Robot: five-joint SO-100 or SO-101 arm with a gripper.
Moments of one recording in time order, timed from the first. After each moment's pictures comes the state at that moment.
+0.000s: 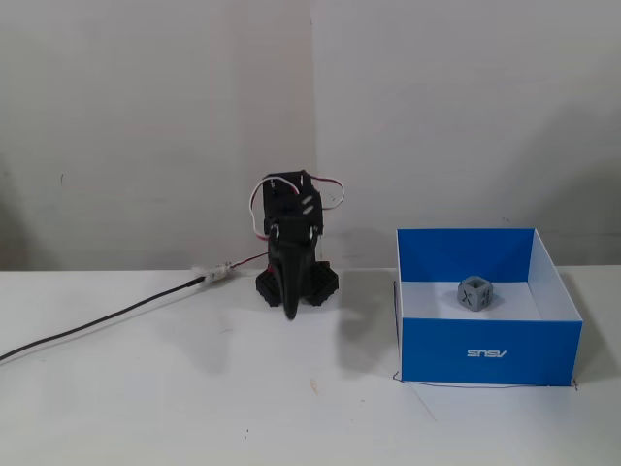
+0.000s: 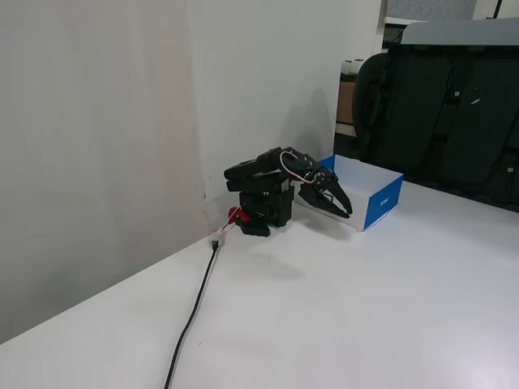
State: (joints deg) arm -5.9 187.3 170.4 64.5 -9.5
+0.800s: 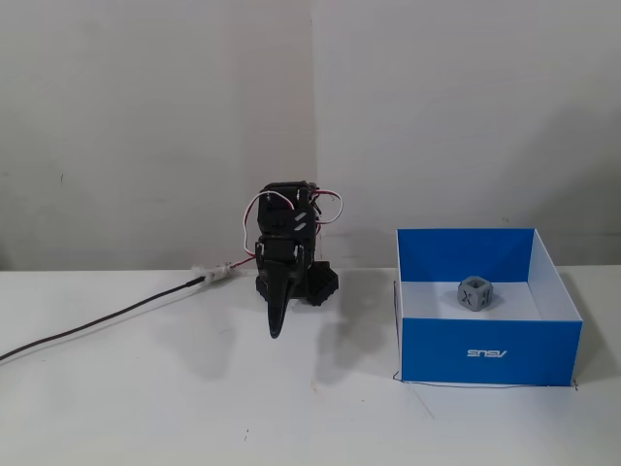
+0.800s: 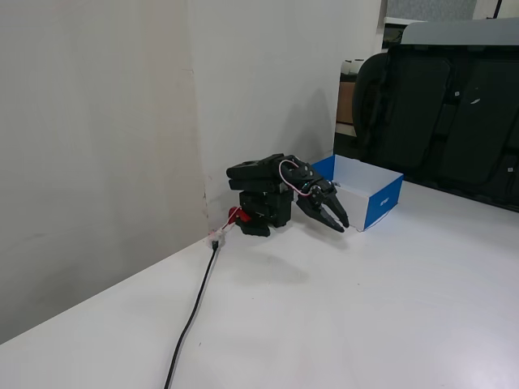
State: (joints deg) arm -0.4 187.3 175.9 61.2 -4.3
